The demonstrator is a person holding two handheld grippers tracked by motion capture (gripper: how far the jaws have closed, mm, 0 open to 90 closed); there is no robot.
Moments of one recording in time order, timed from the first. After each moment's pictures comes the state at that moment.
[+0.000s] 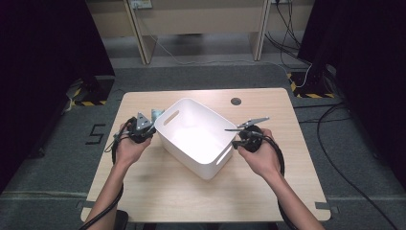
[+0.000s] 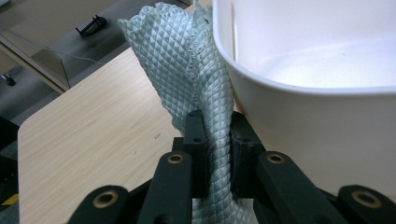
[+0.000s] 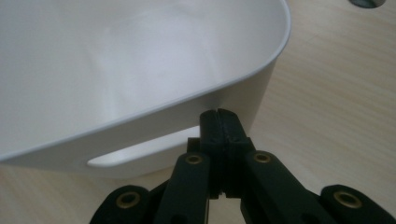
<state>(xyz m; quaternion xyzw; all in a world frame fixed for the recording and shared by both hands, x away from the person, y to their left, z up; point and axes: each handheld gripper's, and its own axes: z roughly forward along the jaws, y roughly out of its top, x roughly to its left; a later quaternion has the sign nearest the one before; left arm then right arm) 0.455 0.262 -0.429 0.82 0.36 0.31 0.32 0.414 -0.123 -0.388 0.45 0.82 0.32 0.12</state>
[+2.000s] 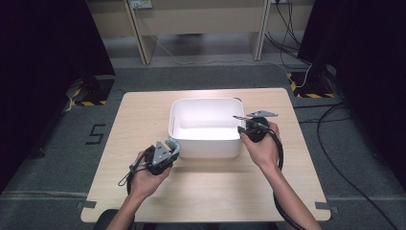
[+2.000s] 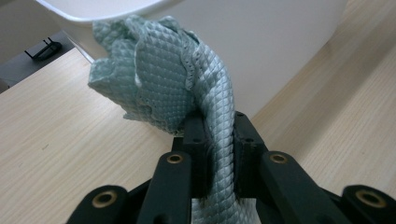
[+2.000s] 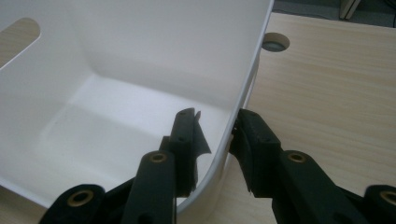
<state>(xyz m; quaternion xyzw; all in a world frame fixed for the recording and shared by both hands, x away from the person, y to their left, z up) 0.366 0.195 -0.450 0.82 0.31 0.28 0.39 0.440 -0.137 -0.399 0.52 0.74 0.37 0.21</state>
